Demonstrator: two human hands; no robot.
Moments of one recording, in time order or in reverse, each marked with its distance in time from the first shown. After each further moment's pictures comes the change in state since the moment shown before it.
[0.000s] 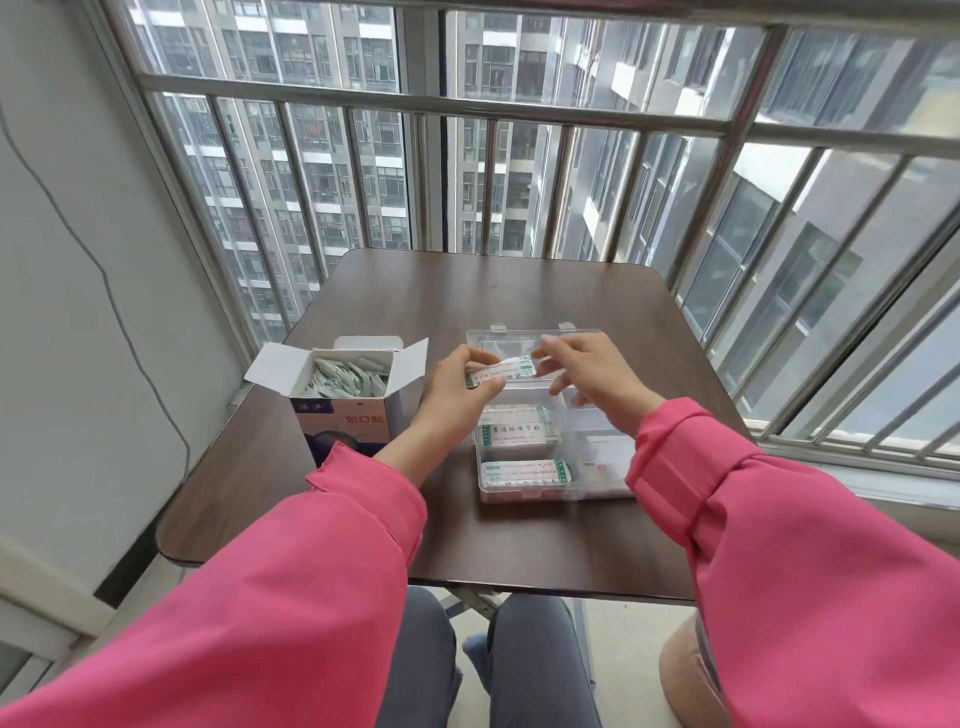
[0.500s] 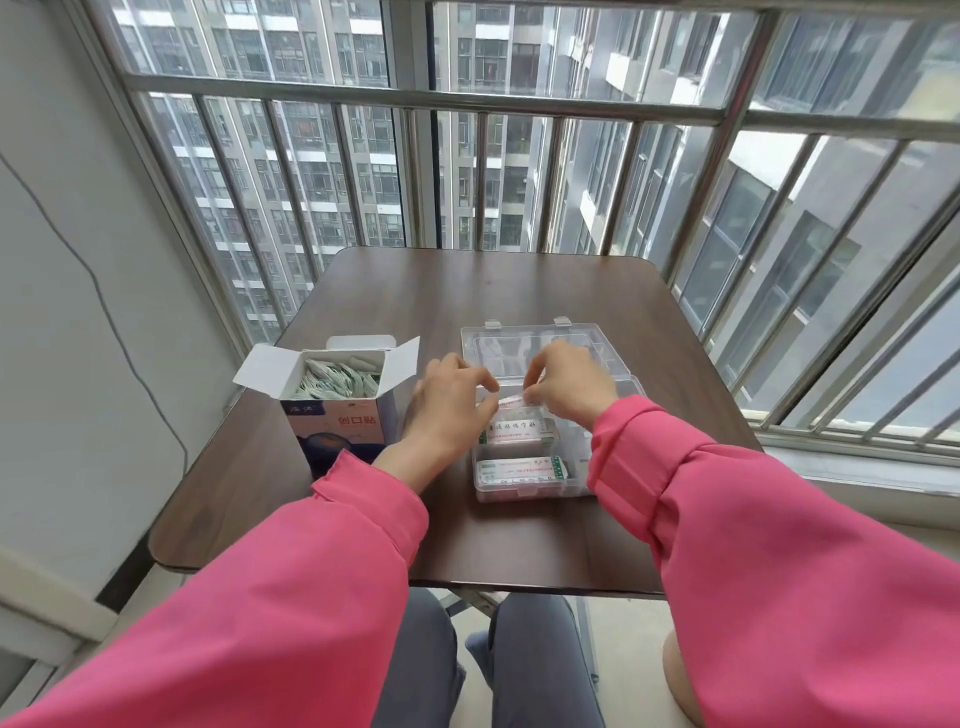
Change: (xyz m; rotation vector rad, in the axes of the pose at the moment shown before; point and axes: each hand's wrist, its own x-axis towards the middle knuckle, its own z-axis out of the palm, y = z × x) left_hand -0.002 -0.007 0.002 0.655 -0.017 0.157; right_hand 0.007 0.005 0.019 -0.567 -0.024 0.013
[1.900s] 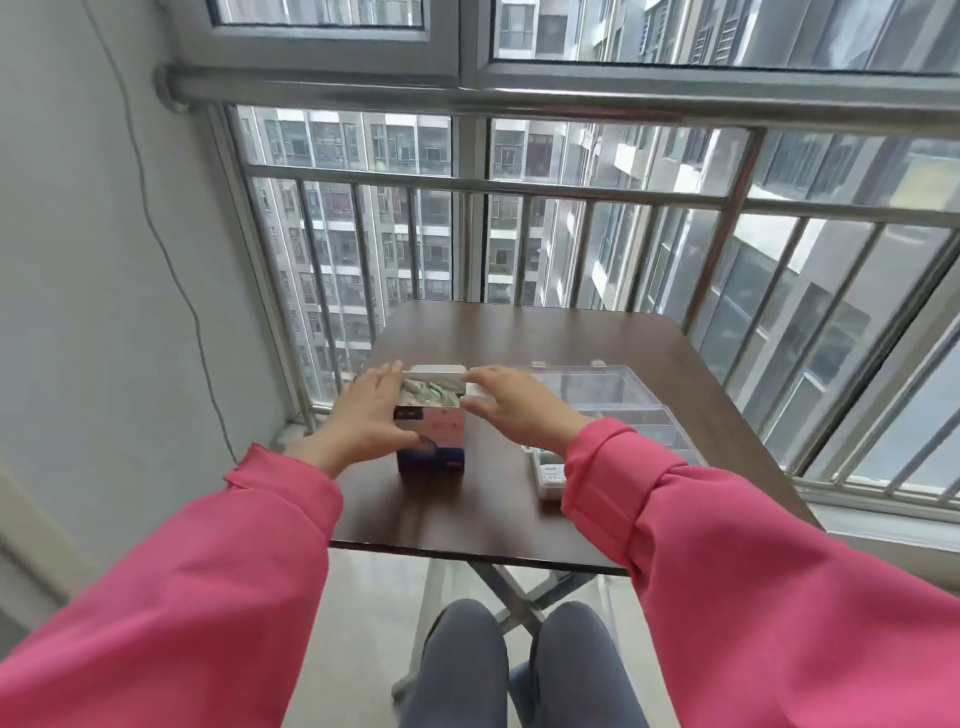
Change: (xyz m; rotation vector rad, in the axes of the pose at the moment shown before) left_hand -0.058 -0.096 -0.122 0.237 -0.140 -0.060; right_hand -0.074 -0.118 0.010 -0.094 -0.050 -0.472
